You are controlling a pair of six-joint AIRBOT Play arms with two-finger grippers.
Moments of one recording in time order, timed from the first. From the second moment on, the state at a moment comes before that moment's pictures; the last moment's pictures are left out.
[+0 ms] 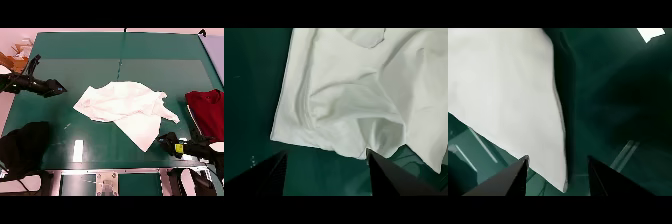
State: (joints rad) left arm 0.21 -1.44 1.21 0.77 -1.29 -1.04; right arm -0.56 -0.59 0.10 -0.83 1.24 1.50
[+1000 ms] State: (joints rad) left arm 0.22 -1.44 1.20 0.83 -1.28 -1.10; right arm -0.38 -0.84 0.53 -0.85 1.08 1.50
